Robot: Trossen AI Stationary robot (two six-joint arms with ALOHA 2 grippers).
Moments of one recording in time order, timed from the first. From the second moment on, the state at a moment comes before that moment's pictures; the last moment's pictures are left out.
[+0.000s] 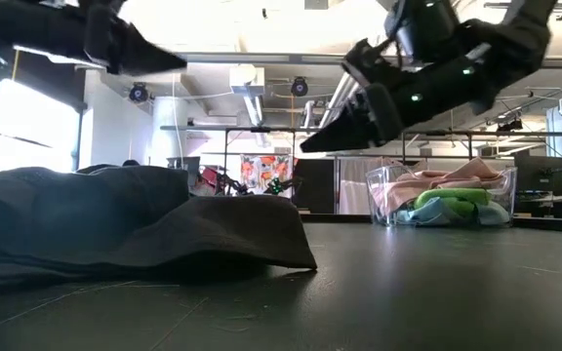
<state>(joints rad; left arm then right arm) -0.02 0.75 0.31 0.35 -0.34 0.27 0.04 1.64 0.62 0.66 0.20 -0.14</state>
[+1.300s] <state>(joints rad) 0.16 1.66 0.51 0.34 -0.20 0.04 0.04 1.69 0.73 0.50 0.20 0.07</state>
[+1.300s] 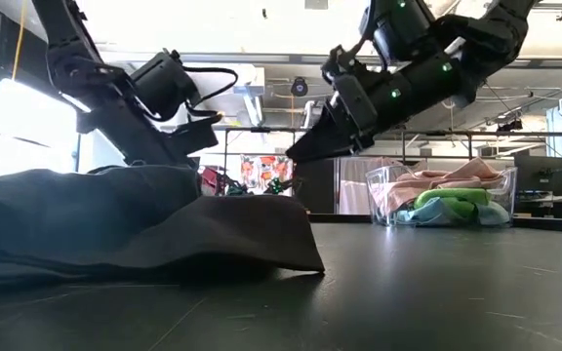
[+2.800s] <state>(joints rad) 0.04 1.40 0.67 0.54 0.04 0.22 0.13 1.72 1.01 0.21 0.42 -0.30</state>
